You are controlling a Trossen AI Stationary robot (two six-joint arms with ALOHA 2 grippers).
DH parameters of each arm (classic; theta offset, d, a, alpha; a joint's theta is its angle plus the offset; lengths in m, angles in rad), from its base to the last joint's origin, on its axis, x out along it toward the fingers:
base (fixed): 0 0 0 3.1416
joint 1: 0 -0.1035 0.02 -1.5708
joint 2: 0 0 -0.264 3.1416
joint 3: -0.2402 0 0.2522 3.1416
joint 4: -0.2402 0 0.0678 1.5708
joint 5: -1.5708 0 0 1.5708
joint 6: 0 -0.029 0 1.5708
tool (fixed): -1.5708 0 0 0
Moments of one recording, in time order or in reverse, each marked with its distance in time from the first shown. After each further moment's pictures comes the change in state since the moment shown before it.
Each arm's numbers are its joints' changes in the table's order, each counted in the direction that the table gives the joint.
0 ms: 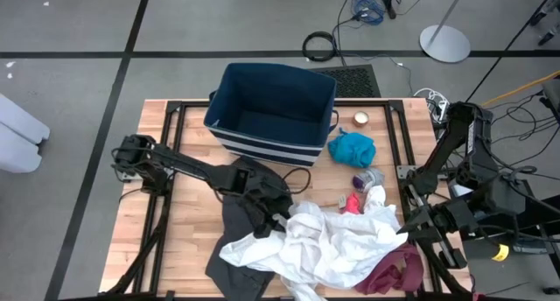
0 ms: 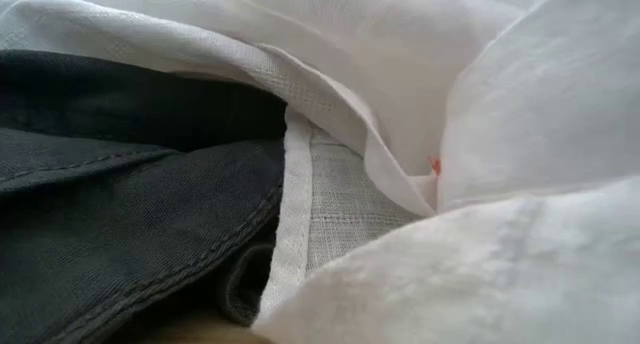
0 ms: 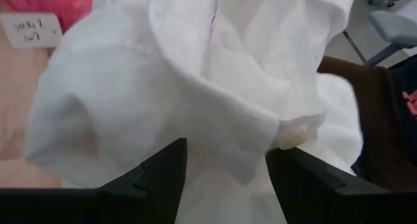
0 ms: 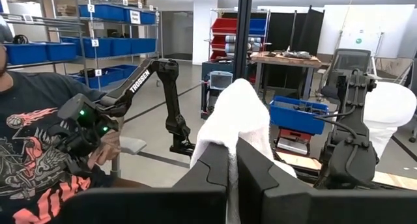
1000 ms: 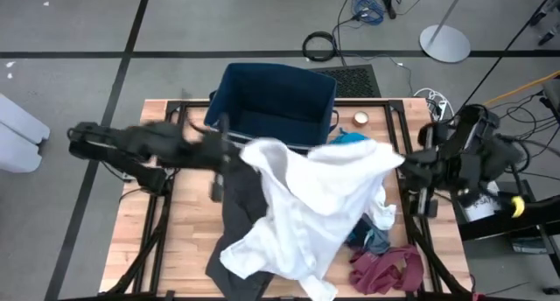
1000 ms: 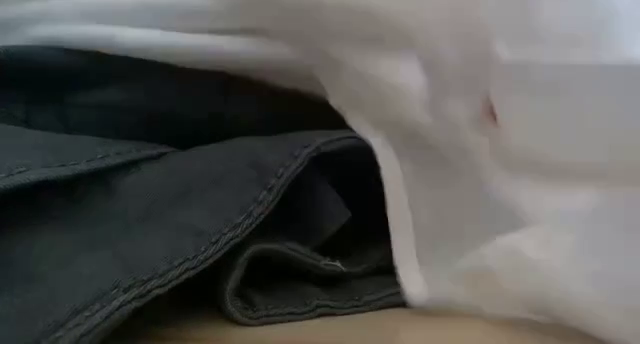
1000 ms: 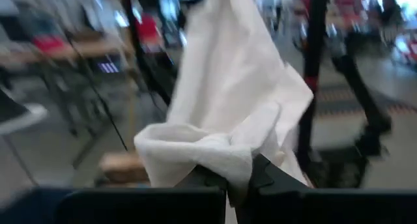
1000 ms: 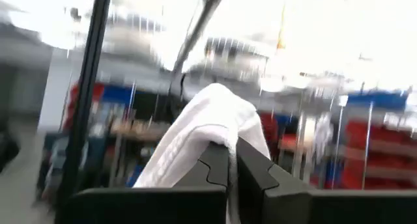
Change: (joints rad) left arm 0.089 0.505 -0.382 -0.249 -0.609 -0.239; right arm 0.268 -0.004 0.001 0.733 0.133 0.766
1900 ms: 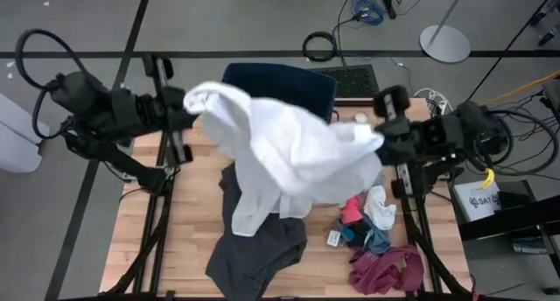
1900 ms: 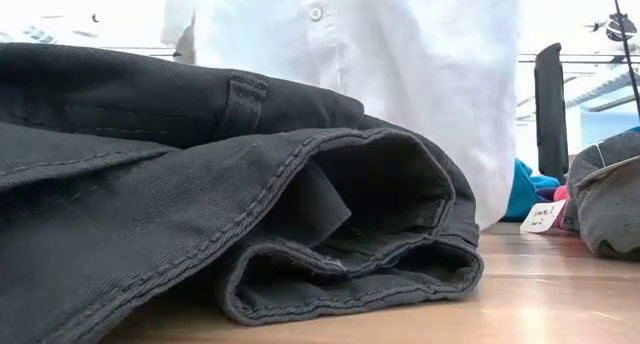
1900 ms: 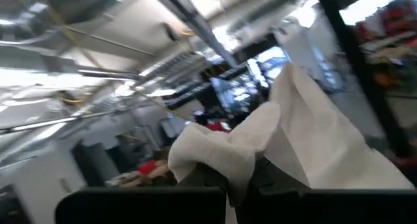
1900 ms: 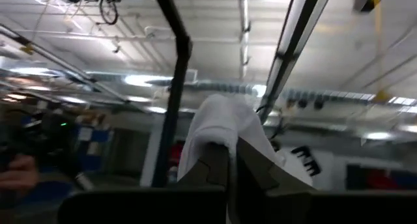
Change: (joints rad) left arm 0.060 -0.085 -0.460 0.018 -0.110 -0.538; right arm 0.510 -0.260 -0.443 -0.344 -0.839 -0.565
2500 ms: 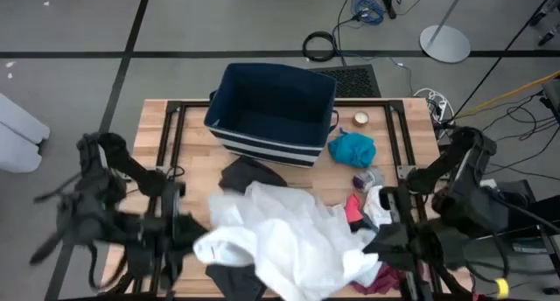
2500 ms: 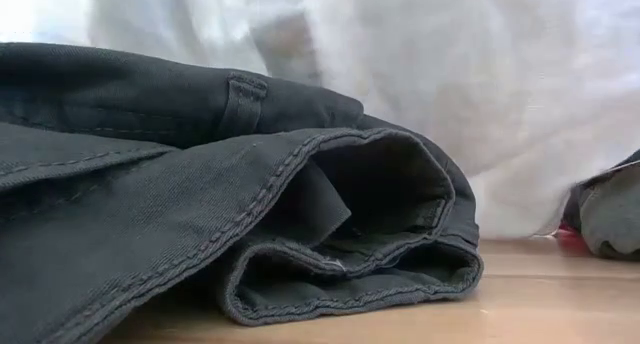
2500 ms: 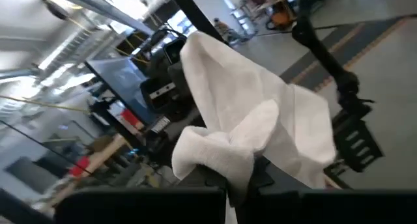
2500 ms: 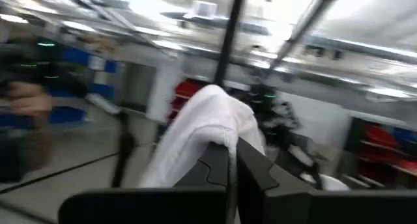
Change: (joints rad) left arm 0.596 -0.216 0.028 -0.077 -0.431 -0.083; right arm -0.508 -0.195 -0.025 -0.031 0.529 0.230
